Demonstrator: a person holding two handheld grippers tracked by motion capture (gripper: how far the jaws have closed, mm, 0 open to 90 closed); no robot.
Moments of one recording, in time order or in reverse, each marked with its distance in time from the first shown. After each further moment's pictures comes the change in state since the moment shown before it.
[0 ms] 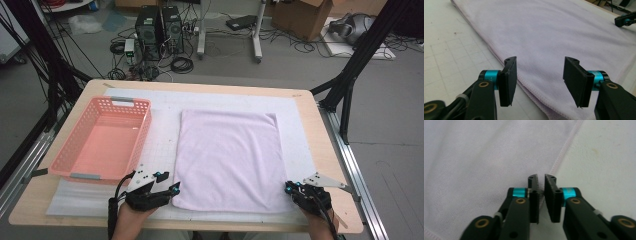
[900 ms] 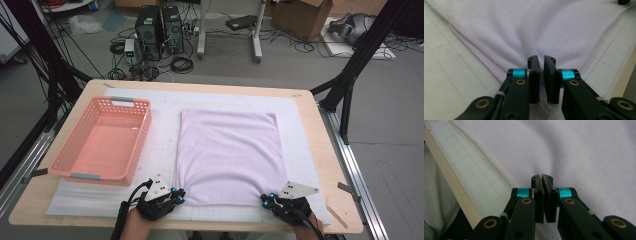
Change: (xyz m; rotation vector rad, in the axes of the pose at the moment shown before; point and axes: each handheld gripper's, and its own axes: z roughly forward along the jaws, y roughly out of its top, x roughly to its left) left arm -0.025 -0.016 0.015 0.166 -0.062 0.115; right arm 0.058 0.007 0.004 0.034 0.280 -0.227
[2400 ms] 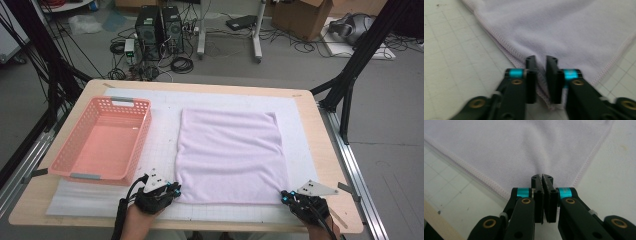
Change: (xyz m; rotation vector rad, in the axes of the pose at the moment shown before) left arm 0.010 0.003 0.003 0.017 0.107 -0.087; right arm -0.025 -0.019 -0.025 0.030 -0.212 0.127
